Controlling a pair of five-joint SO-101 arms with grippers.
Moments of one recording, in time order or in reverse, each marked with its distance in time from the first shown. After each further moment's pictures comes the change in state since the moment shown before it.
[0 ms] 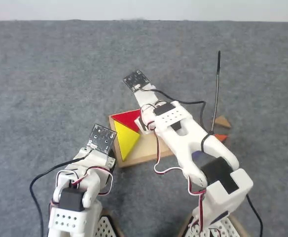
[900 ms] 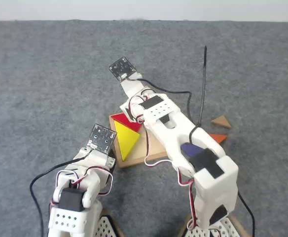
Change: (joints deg) left arm 0.0 0.0 0.0 0.0 0.0; right arm -2.6 10.2 -13.9 -7.6 0.0
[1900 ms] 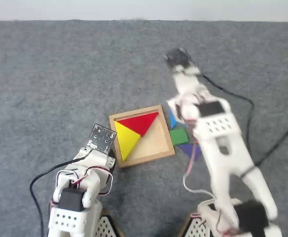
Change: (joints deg) left arm 0.0 0.0 0.0 0.0 0.0; right arm 19.7 -41.8 26.5 14.2 9.7
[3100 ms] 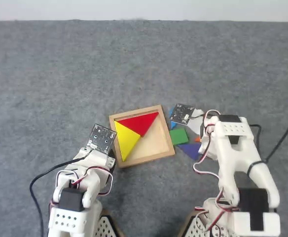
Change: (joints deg) left arm 0.0 0.0 0.0 0.0 0.0; right arm 13.5 12.8 9.7 6.3 47.6
